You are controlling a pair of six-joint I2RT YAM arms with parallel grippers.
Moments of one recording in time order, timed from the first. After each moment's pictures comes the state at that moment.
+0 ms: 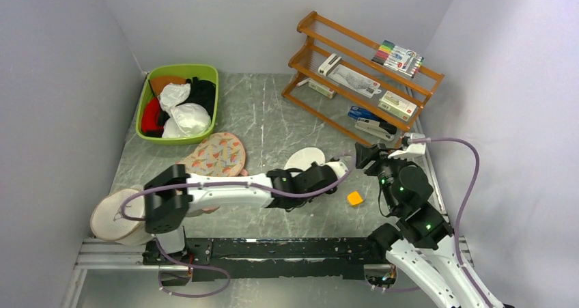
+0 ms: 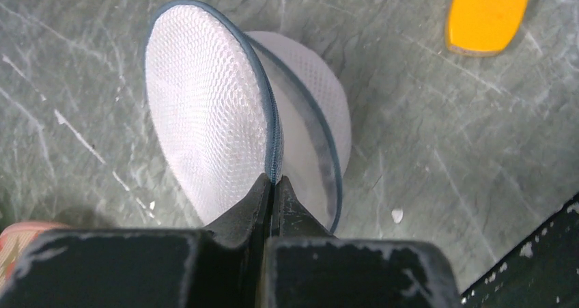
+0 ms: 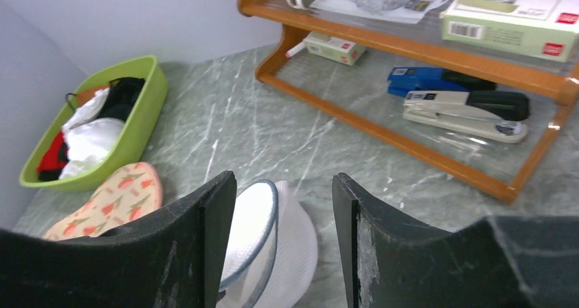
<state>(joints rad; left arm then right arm) -1.33 1.71 1.26 -0.34 -0.52 -0.08 0.59 0.37 0.63 -0.31 0.44 0.38</state>
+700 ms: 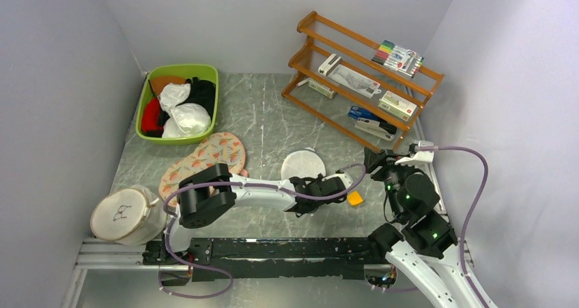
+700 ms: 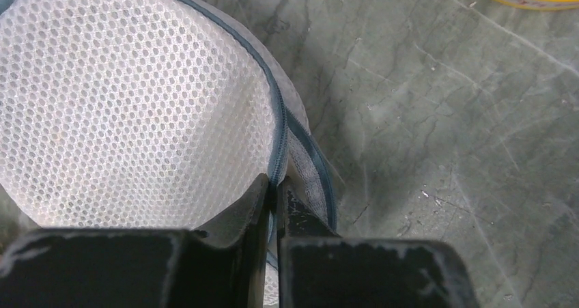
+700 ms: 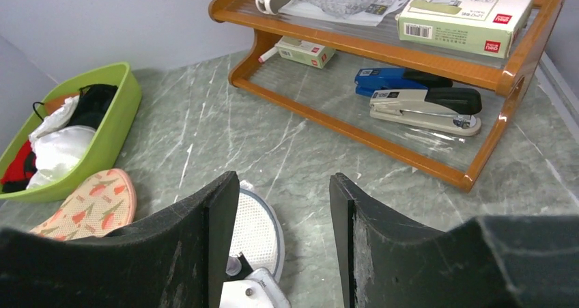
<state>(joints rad) -1.33 2.01 1.35 -0.32 -0.51 -0.12 0.59 0.28 0.63 -0.40 0.51 0.34</state>
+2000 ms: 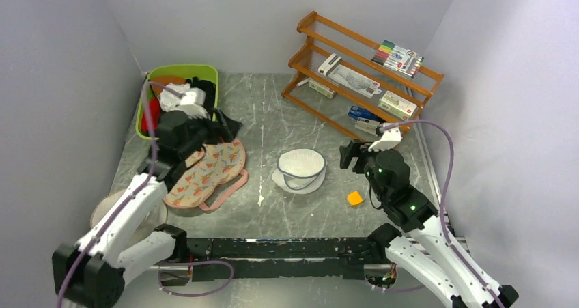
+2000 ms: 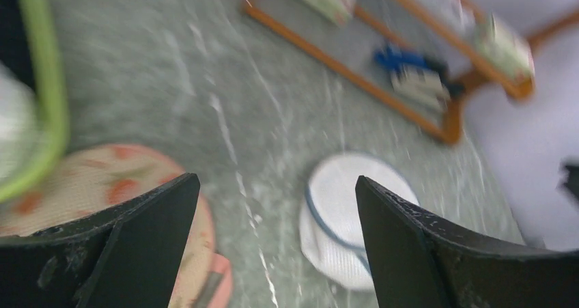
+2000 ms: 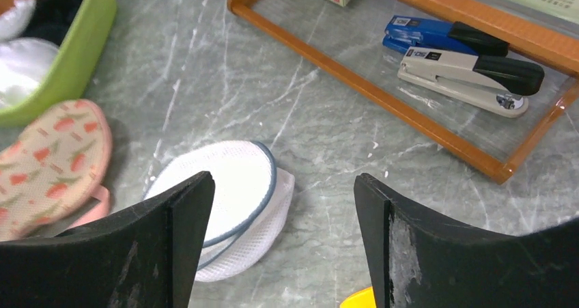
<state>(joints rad) -0.40 1.03 0.72 0.03 0.23 -0.44 0.59 0.53 0.65 -0.36 0.41 0.33</state>
